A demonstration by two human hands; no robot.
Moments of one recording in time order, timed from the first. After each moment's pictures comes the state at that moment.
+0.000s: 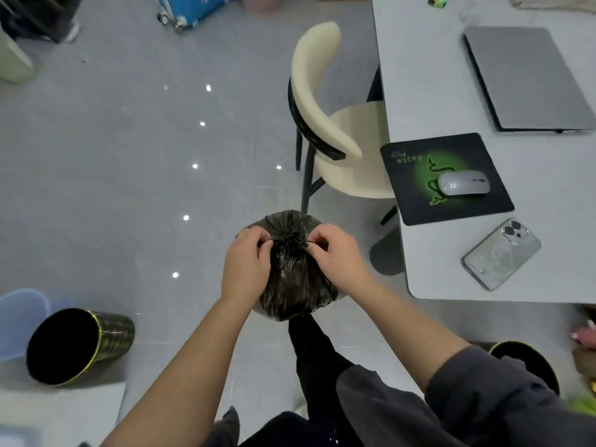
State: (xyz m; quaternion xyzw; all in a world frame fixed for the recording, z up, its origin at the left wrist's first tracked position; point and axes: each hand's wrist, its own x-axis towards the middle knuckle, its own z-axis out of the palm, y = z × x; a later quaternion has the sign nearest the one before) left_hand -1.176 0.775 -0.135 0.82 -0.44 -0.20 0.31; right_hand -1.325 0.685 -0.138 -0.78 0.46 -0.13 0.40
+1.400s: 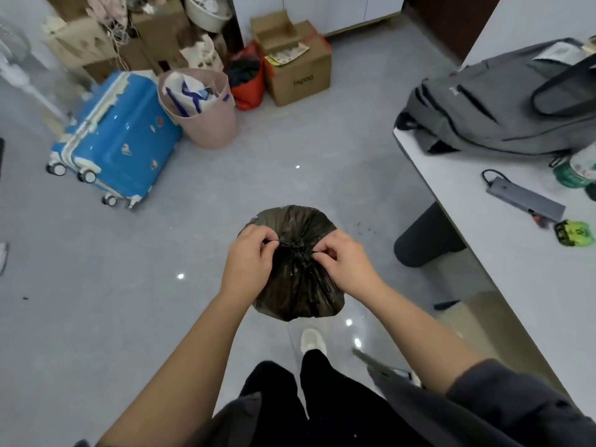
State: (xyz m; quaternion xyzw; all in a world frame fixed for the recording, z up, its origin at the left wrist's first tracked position) left_hand -0.643 -0.100 -0.094 0.69 -0.63 -0.23 0.26; right_hand -0.832 -0.117 -0.119 -0.68 0.57 -0.21 0.40
